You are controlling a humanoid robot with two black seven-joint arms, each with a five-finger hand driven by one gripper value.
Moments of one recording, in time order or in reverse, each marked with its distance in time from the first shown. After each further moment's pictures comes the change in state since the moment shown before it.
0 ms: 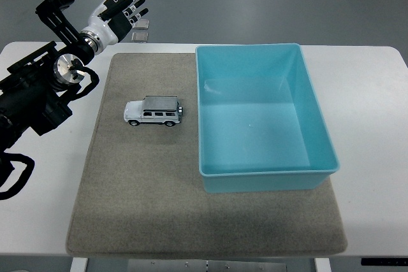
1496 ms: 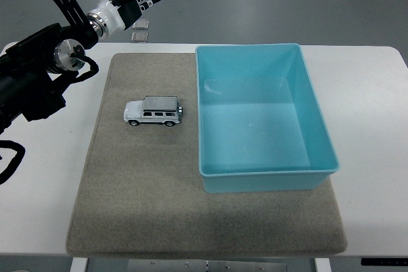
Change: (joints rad) left arm -0.067 0.054 0.052 -0.117 0.219 -0.003 0.003; right arm 0.000 0.000 0.000 0.000 0.000 0.000 0.000
